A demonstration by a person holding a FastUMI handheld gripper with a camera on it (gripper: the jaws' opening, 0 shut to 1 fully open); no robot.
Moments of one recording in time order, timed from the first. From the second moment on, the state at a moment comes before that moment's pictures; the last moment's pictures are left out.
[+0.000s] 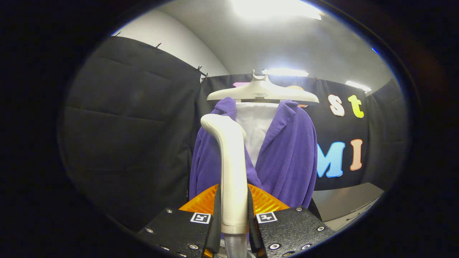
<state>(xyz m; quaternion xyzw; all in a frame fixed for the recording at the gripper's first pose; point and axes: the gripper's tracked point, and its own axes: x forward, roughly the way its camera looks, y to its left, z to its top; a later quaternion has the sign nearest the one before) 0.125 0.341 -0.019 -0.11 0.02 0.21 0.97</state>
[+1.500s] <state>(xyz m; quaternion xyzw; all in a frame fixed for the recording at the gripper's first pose) 0.096 0.281 -0.201 -0.21 0.16 0.20 0.94</state>
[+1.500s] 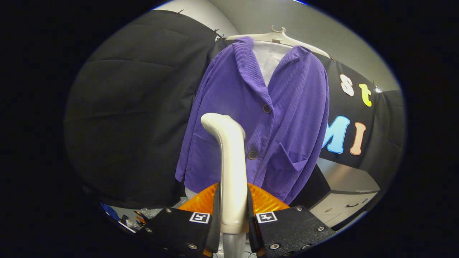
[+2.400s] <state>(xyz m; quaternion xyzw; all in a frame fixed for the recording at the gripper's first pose) 0.050 0.251 -0.308 -0.22 0.28 0.21 0.91</state>
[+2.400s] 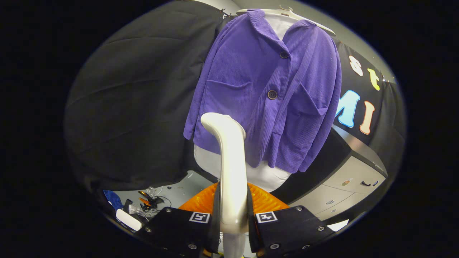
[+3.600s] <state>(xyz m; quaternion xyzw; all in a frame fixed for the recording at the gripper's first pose) 0.030 0.072 -0.147 -0.07 0.25 0.14 0.96</state>
